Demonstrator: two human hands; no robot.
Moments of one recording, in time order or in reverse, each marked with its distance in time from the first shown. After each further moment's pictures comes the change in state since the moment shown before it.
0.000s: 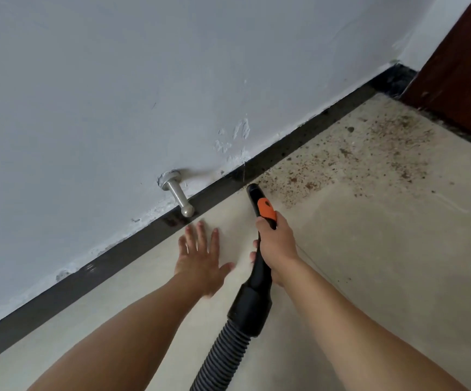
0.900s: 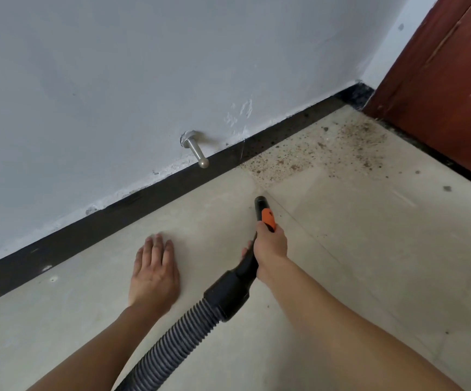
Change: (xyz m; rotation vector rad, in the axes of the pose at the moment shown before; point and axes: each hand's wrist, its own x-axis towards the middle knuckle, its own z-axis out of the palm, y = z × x) left_hand -0.110 -0.065 0.118 -0.199 0.492 -0.118; right_hand -0.104 0.061 0.007 0.186 0.189 0.079
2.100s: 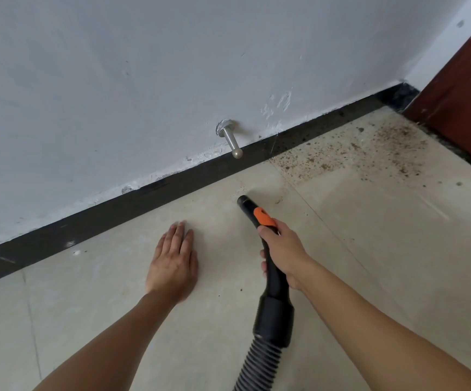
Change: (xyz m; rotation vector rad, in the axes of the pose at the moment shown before) left_hand -0.009 -0.012 0.004 -0.108 0.106 0.031; right_hand -0.019 -0.002 -0.007 -0.391 -0.344 -0.100
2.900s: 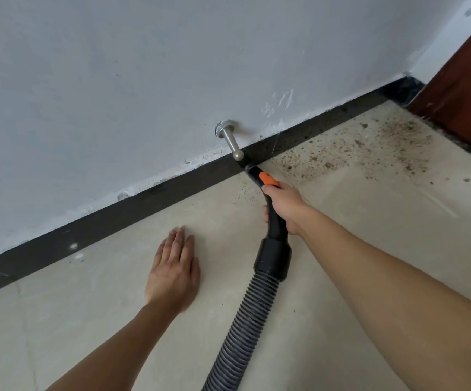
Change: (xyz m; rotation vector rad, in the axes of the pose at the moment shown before) left_hand 0.003 -0.002 0.001 -0.004 -0.024 0.011; right_hand 0.070 -0.063 0.004 -0.012 0.068 -0.032
